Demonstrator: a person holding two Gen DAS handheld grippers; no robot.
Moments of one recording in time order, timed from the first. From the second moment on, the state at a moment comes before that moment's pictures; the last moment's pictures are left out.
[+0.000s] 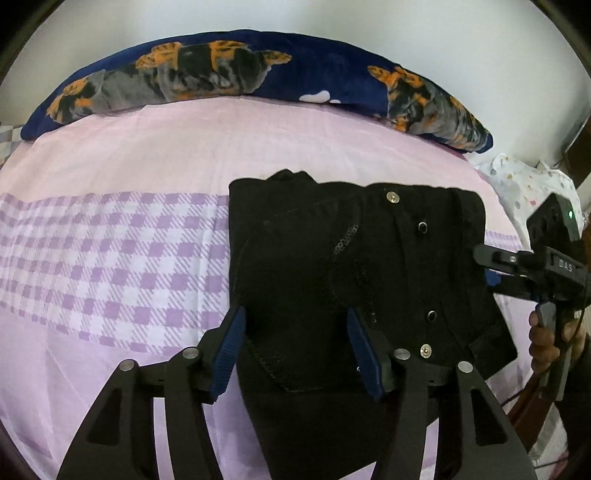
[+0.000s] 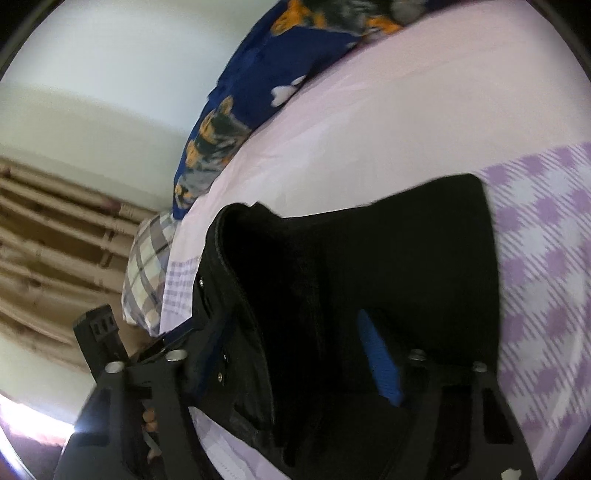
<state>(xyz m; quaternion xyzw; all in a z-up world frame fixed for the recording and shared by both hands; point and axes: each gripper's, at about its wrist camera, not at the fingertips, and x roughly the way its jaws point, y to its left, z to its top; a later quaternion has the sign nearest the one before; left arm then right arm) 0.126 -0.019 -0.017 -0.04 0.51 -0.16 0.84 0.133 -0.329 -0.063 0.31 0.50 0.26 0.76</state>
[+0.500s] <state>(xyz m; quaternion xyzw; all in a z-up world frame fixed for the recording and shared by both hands) 0.133 -0.022 -0.030 -0.05 0.52 -0.16 0.84 0.151 -0.305 -0.078 0.33 0.53 0.29 0.73</state>
